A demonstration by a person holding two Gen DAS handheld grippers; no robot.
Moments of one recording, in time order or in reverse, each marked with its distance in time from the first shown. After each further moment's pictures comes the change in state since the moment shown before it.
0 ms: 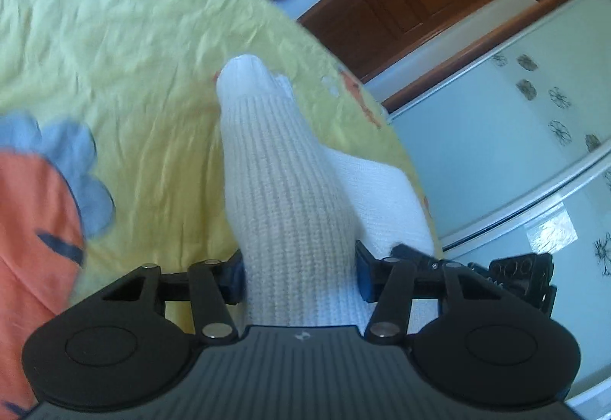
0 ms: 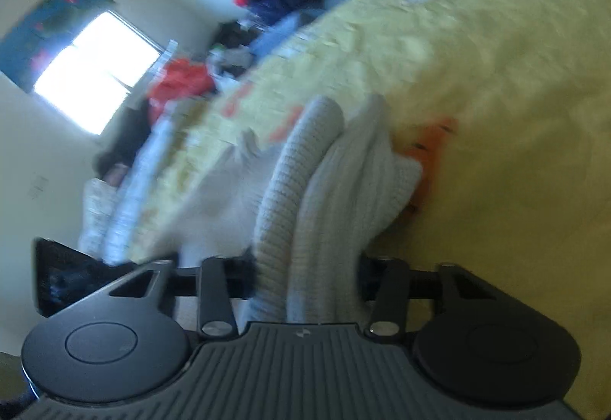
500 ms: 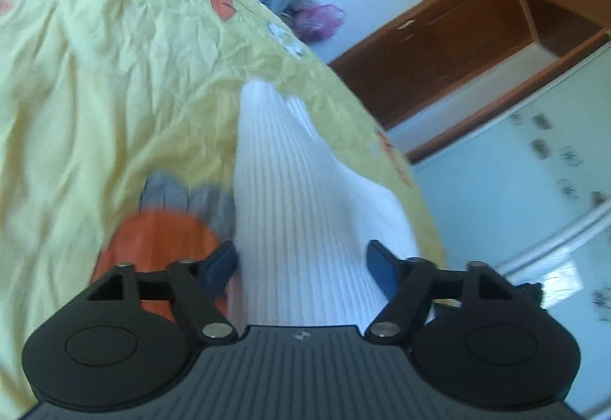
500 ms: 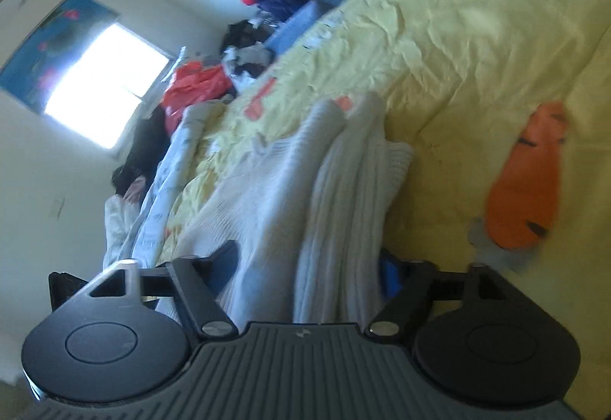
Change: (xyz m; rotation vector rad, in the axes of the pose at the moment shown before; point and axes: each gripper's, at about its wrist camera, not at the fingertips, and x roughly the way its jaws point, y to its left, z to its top) left arm -0.064 0.083 0.003 -0.126 -0.110 -0.005; right arm 0.043 0.009 -0.001 0.036 0.009 0.023
